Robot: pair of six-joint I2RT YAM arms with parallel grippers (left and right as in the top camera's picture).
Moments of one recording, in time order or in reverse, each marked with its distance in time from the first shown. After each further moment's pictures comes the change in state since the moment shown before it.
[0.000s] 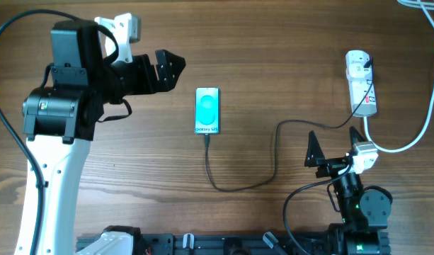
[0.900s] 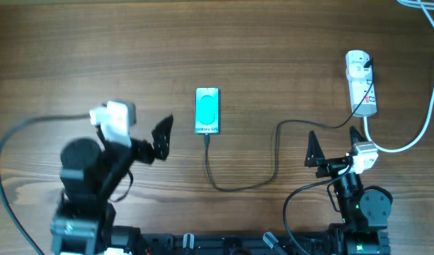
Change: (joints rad) left arm 0.000 -0.721 -0.866 0.559 -0.187 0.157; right arm 0.000 -0.002 0.000 -0.001 0.000 0.000
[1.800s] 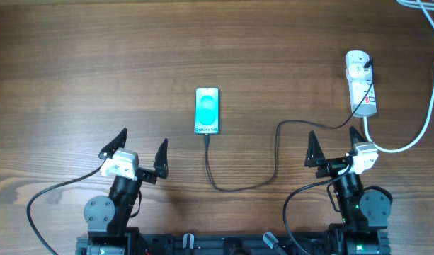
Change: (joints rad) left arm 0.077 -0.597 -0.657 0.424 -0.038 0.066; right arm 0.000 0.000 0.000 0.000 0.000 0.000
